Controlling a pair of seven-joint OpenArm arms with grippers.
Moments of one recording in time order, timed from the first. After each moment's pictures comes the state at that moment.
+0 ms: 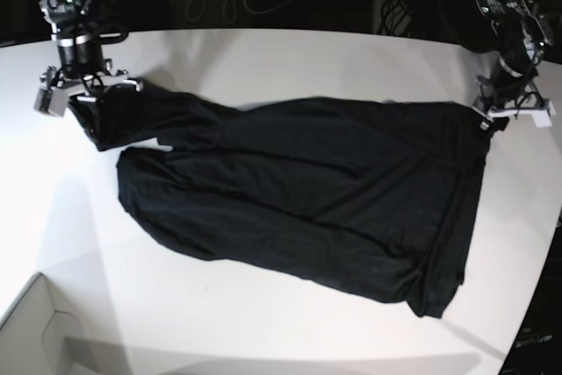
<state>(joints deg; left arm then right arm) 8.5 -8.2 -41.0 79.4 -45.3 -10.9 41.2 -21.5 -9.3 38.1 105.9 15.2 33.9 -16.2</state>
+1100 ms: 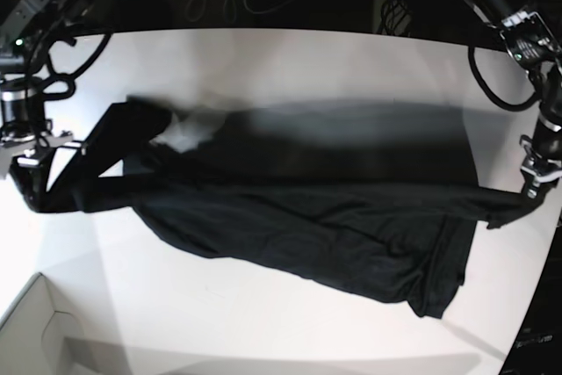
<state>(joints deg) -2.9 -12.1 -44.2 86.9 -52.3 -10.2 42.6 -6.0 -2.7 45.7 114.5 15.2 34.0 -27.8</state>
